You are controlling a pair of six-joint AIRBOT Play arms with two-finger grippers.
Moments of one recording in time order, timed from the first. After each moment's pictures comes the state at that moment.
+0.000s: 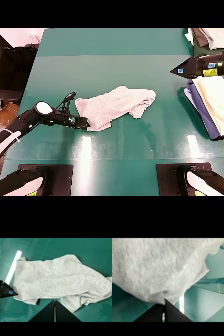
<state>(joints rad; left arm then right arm) -0.25 -1.18 0.64 0.75 -0.95 -1.23 -0.06 -1.06 1.39 -0.89 1.38 1.34</state>
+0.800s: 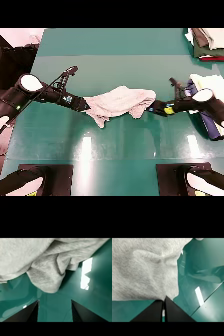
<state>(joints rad) -0.25 -1.18 1.02 0.86 -1.14 -1.22 0.05 -1.21 0.78 -0.83 1.00 1.37</state>
